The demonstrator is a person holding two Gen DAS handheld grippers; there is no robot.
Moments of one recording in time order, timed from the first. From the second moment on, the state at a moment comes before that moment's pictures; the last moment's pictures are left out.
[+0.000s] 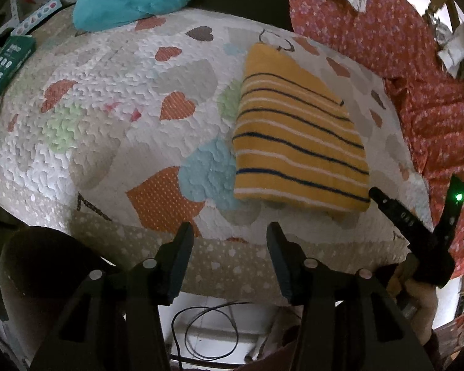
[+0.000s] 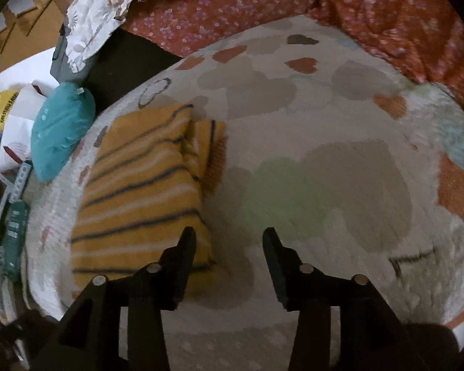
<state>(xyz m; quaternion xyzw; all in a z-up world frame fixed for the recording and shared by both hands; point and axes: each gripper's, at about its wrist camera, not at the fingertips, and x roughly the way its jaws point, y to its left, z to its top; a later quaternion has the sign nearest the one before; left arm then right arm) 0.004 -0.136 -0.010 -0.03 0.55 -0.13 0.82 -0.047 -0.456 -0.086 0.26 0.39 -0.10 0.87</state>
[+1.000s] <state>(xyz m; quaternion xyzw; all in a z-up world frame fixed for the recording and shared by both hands) -0.007 -0.138 -0.008 0.00 0.53 -0.08 0.84 -0.052 -0.429 -0.104 0.22 0.41 -0.13 0.88</state>
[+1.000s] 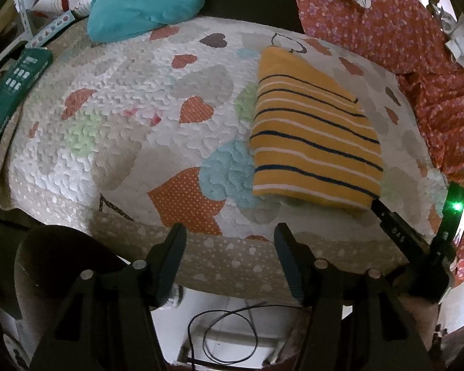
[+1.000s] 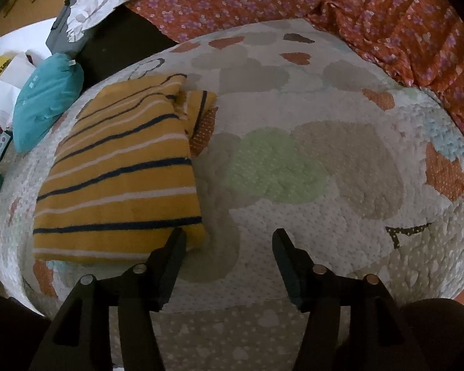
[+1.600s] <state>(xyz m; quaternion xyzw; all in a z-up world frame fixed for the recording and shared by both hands) -0.009 -0.148 -0.010 0.04 0.52 -0.07 0.85 -0.048 -0.436 -0.113 0.24 0.42 -0.14 0.86</state>
